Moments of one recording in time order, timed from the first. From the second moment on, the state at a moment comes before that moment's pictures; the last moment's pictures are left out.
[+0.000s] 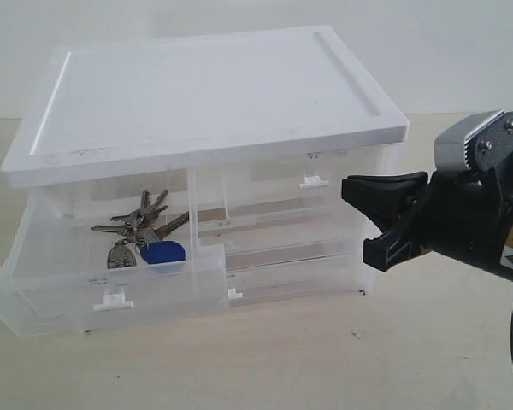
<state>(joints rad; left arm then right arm) -0.42 1.12 -1.01 1.58 -0.14 -1.23 0.25 1.53 -0.38 -0.71 -0.98 0.45</state>
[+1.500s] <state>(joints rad) -0.62 1.35 -1.09 -0.22 0.94 0.76 0.25 1.53 -0.38 -0.73 -0.98 0.47</state>
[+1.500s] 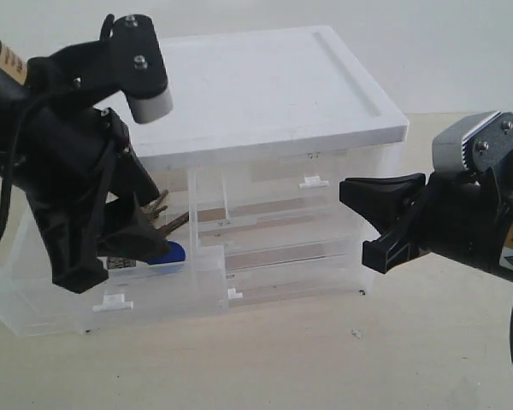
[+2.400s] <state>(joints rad) -0.64 1.47 -1.06 -0.05 0.87 0.66 0.25 1.53 -0.38 -0.75 -0.98 0.48</state>
